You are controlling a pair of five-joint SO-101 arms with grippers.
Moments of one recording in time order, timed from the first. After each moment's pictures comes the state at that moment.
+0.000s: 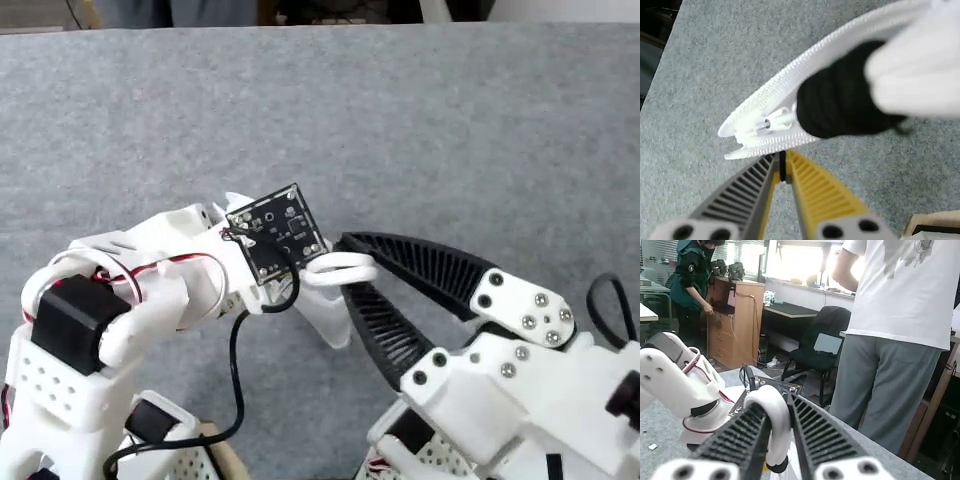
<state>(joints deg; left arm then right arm) 23.8 -44.5 2.9 100.4 -40.9 -43.0 -62.9 -6.7 76.6 7.3</state>
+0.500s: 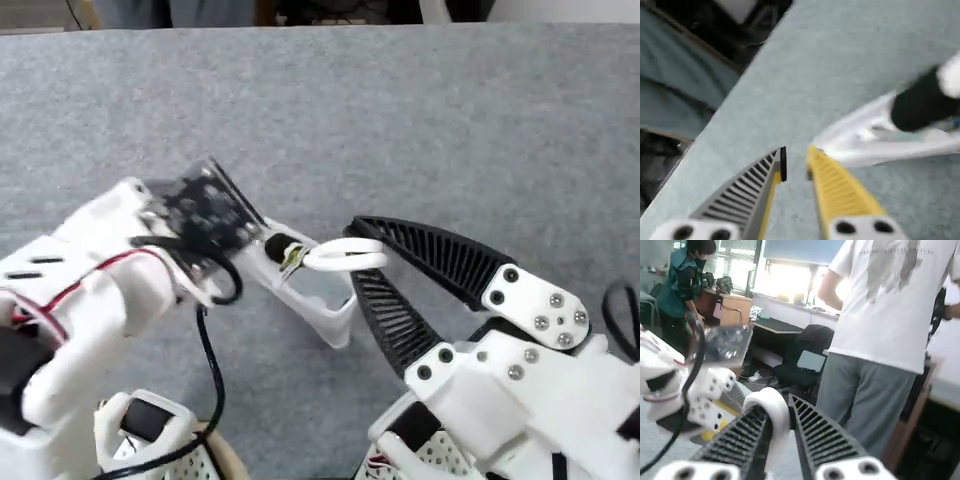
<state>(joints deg) 14.1 -44.6 -13.0 99.2 -38.2 -40.9 -62.9 -6.7 72.2 13.8</state>
